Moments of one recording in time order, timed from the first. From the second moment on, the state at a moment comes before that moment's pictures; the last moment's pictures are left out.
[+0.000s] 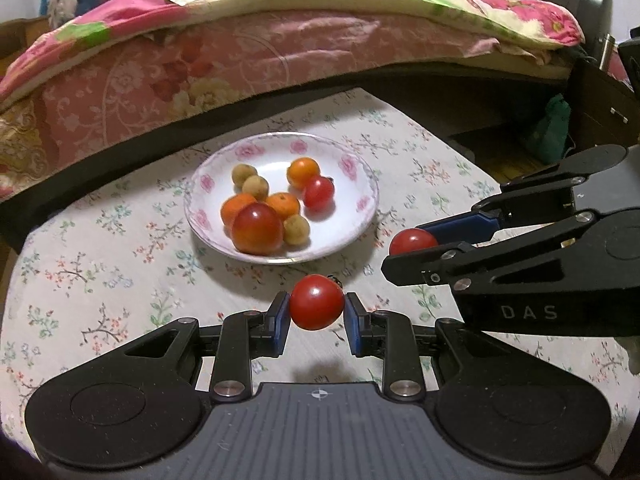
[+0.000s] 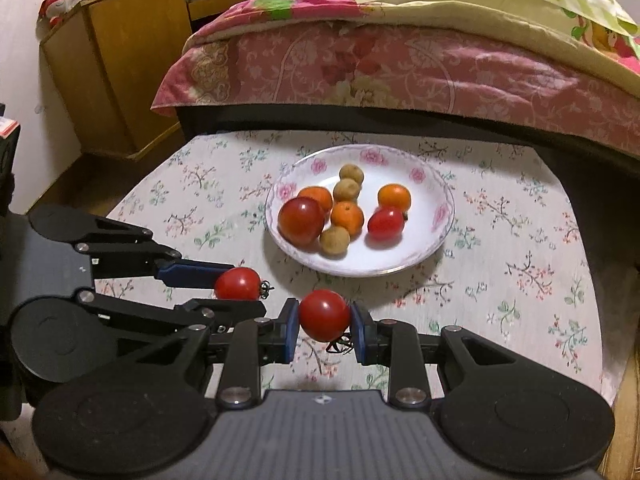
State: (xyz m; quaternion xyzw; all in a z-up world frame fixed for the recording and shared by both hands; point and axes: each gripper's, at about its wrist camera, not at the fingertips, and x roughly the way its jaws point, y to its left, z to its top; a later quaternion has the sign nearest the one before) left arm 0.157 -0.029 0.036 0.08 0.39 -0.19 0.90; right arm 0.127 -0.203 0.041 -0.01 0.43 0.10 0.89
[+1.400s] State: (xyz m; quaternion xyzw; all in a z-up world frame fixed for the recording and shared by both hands) left arm 0.261 -0.041 0.030 0.10 0.37 -0.13 0.92; right arm 0.226 -0.246 0.014 0.09 0.41 0.05 0.90
